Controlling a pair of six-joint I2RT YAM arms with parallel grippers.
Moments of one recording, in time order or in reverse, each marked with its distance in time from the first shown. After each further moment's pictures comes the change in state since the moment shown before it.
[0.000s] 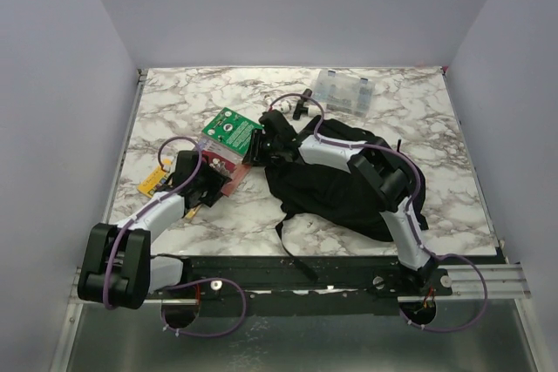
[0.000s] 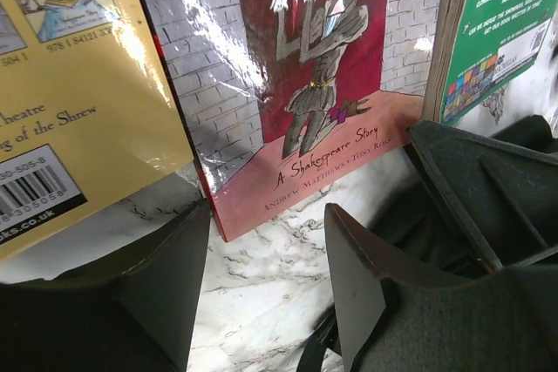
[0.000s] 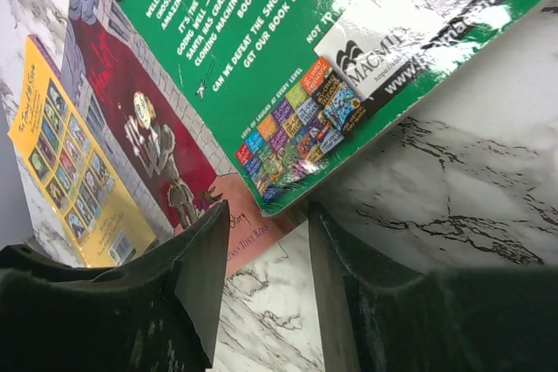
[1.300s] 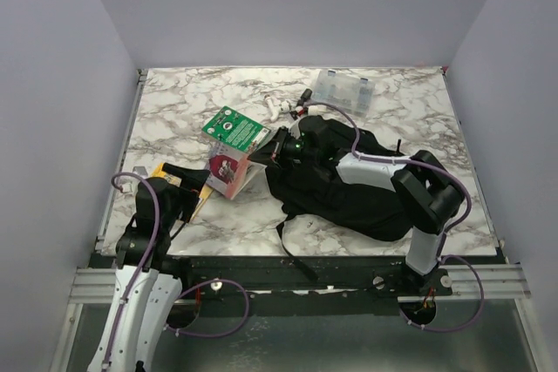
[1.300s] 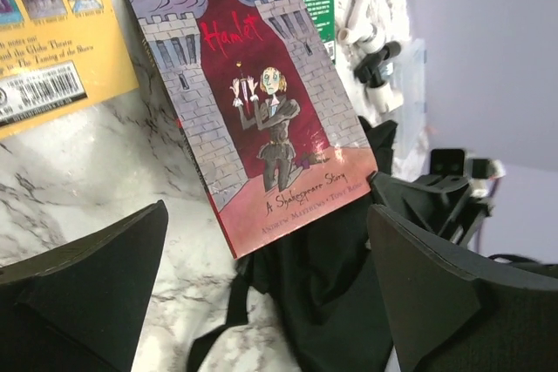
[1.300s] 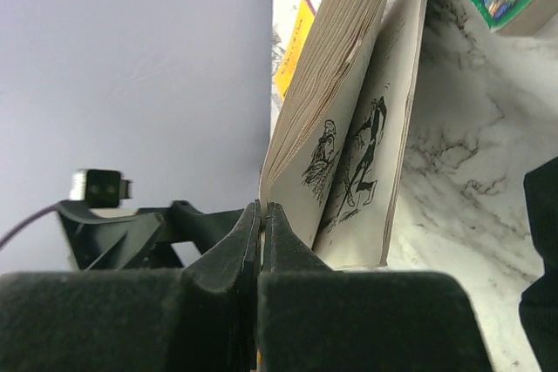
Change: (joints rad) left arm 0.037 -0.794 0.071 -0.520 -0.092 -0.043; right arm -0.040 -0.389 -0.500 0.546 -0.274 0.392
